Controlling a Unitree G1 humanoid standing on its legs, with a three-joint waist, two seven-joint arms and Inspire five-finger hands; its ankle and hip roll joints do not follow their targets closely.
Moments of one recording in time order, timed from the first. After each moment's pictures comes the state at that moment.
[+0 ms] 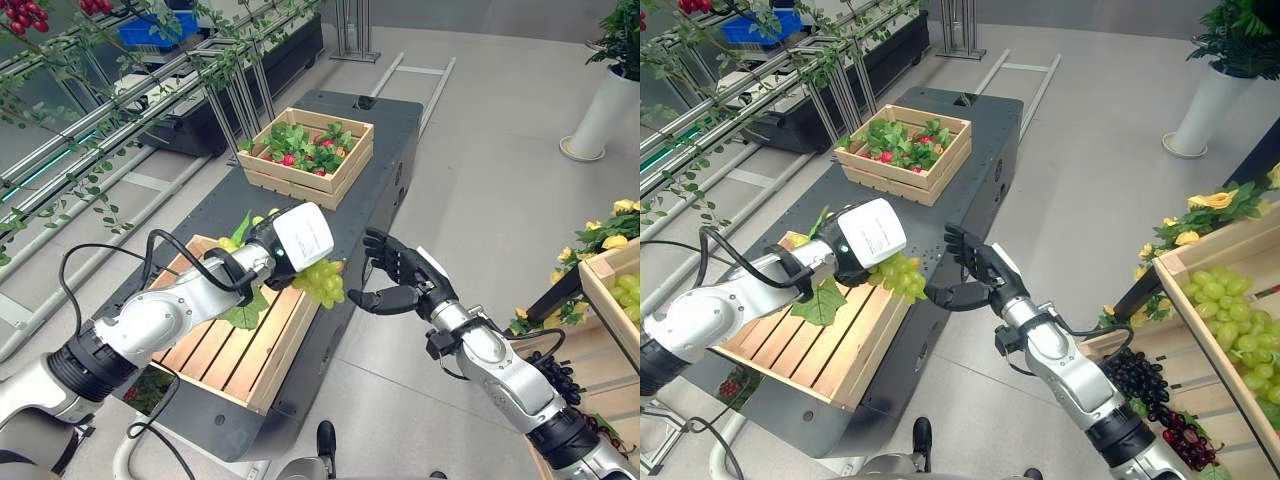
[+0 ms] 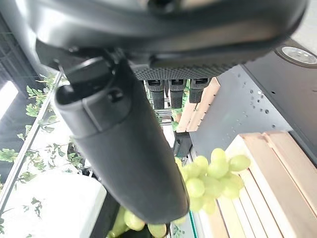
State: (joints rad) left arm -0.59 1.02 -0.62 -0.24 1.34 -0.17 -0.23; right arm -0.20 -0.57 0.48 -0.13 0.52 0.08 -0.09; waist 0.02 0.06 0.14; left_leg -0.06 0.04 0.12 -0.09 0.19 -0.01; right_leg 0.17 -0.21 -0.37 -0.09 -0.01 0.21
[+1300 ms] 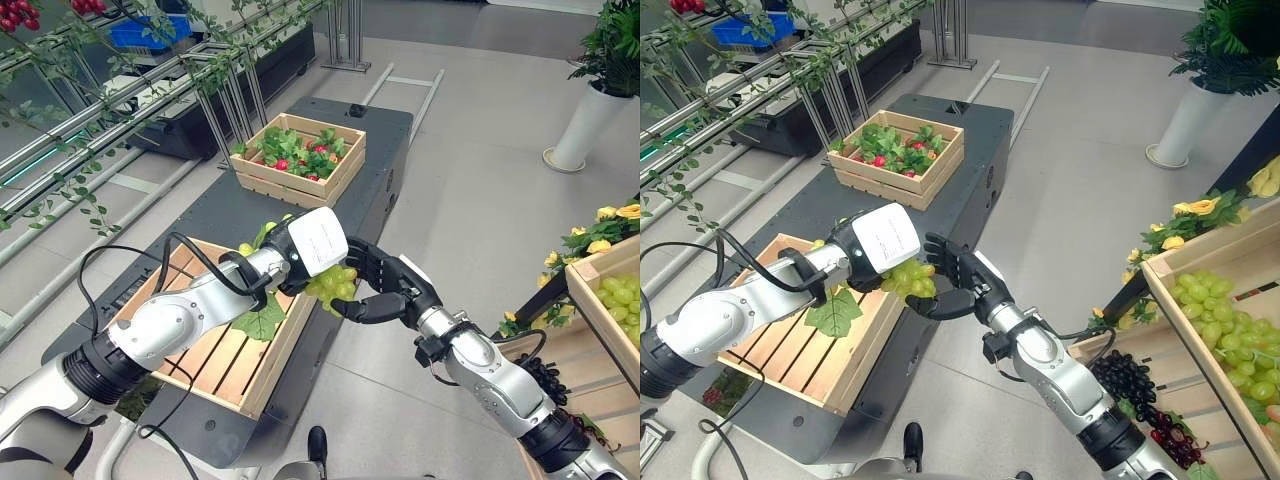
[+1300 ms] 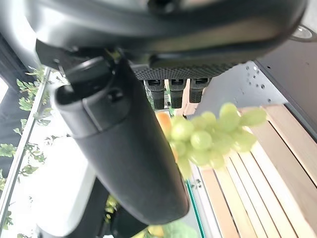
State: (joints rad) left arm -0.59 0.99 -0.62 -0.31 1.33 -0.18 -0.29; right arm -0.20 -0.54 0.53 -0.15 0.60 0.11 -0.05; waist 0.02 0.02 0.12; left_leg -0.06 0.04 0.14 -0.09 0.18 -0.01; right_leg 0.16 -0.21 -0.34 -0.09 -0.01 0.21
